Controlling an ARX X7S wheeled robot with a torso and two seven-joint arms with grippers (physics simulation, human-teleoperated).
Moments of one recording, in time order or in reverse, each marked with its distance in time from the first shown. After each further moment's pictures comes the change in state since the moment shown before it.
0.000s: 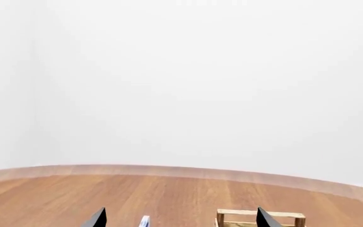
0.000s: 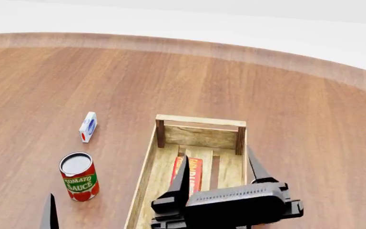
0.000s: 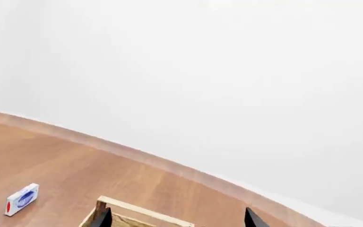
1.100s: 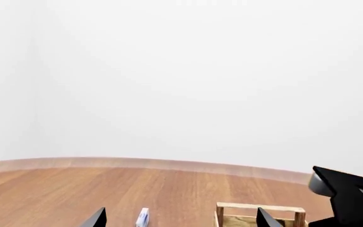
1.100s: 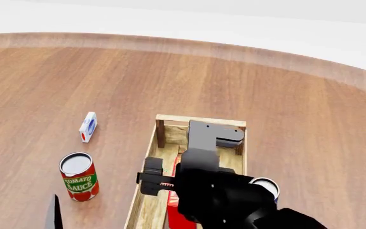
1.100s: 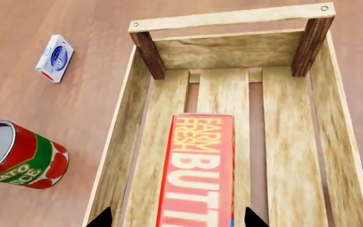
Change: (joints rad) left arm -0.004 0.024 -0.007 -0.054 -0.008 0.023 0.023; right arm 0.136 -0.615 0.077 1.307 1.159 0.371 -0.924
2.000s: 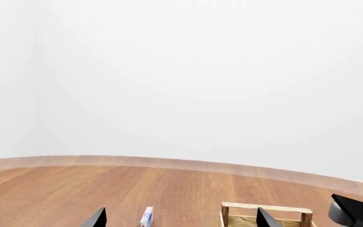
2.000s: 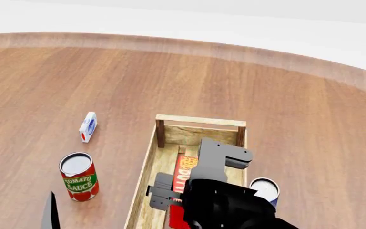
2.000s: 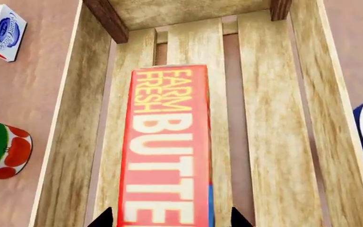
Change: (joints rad) left arm -0.004 0.007 -0.024 -0.018 -0.010 0.001 0.008; right arm -0.050 -0.073 -0.030 0.216 0.093 0.078 -0.055
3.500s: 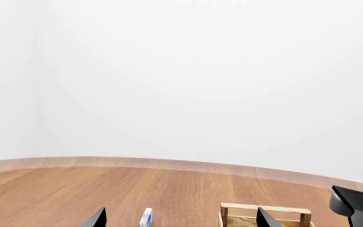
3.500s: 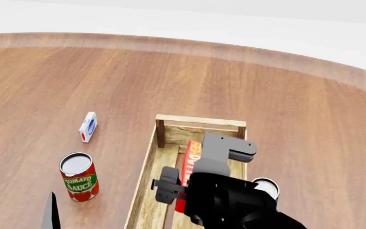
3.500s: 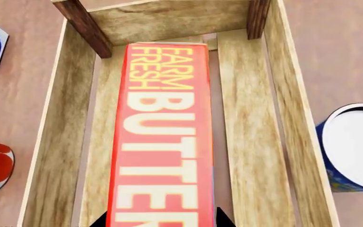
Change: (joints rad) left arm 0.007 0.012 -0.007 0.006 0.013 -0.006 0.015; right arm 0.024 0.002 -0.002 -0.002 -0.007 -0.001 0.065
